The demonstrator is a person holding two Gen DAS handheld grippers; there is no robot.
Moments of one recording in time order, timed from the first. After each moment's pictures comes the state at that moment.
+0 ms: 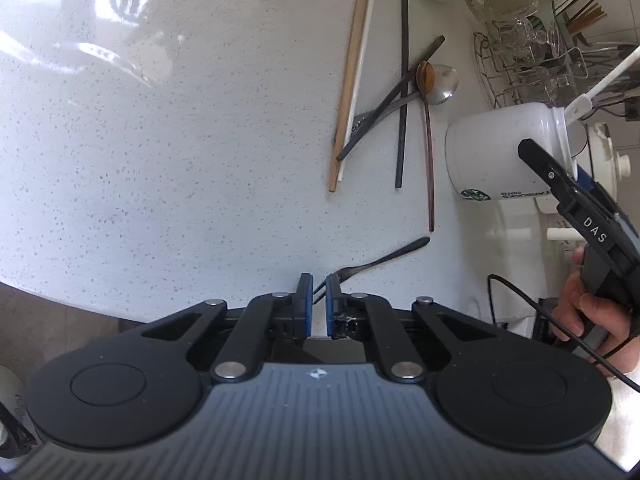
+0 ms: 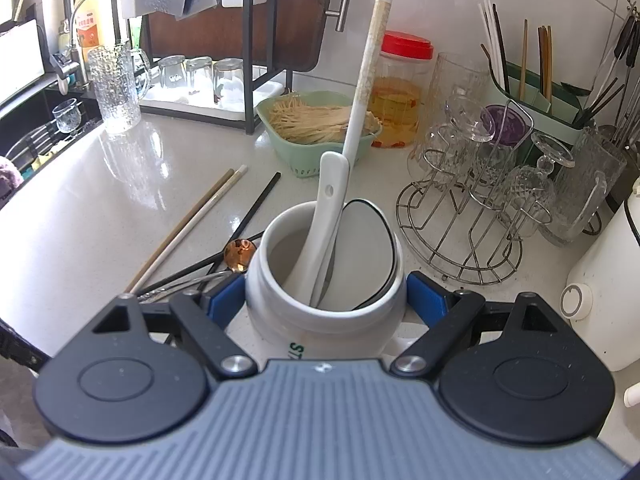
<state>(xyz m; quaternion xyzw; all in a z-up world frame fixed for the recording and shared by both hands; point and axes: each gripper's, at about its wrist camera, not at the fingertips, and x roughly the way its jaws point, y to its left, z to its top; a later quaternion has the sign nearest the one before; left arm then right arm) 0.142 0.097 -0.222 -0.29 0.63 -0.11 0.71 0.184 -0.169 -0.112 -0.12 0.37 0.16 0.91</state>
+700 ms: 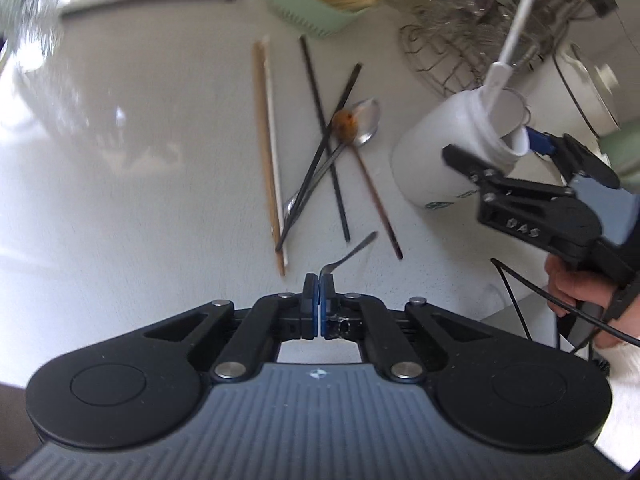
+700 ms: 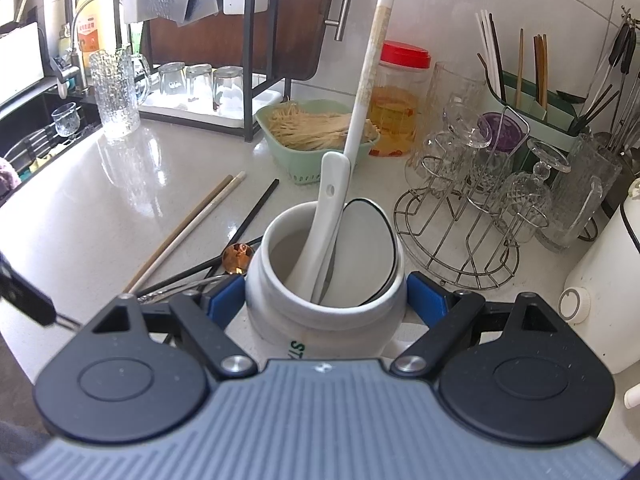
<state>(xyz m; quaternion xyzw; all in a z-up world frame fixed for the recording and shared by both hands) 0.184 0.048 -0.130 -0.09 0.60 -0.15 0.78 0.178 -0.168 -0.115 -0.12 0.35 0.15 0.92</state>
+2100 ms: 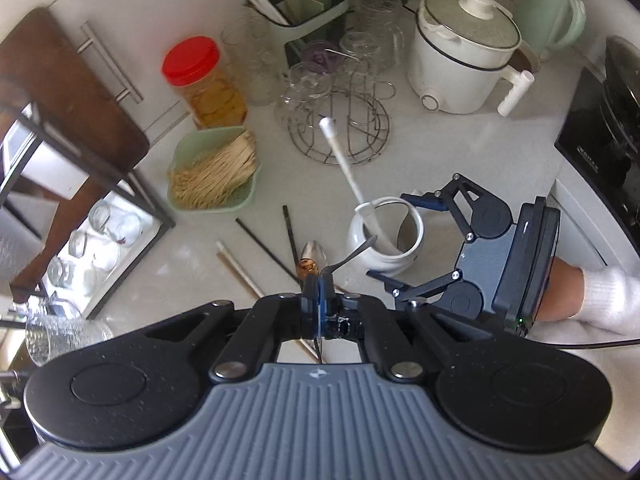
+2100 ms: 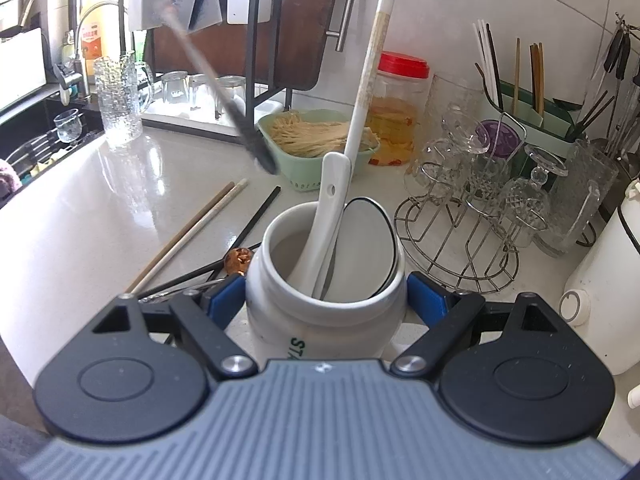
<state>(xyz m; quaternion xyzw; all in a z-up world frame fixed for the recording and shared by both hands) 0.268 -0.069 0.048 0.23 0.54 -0.28 0.76 0.170 -0.170 -0.117 -0.12 0.33 0.16 0.92</state>
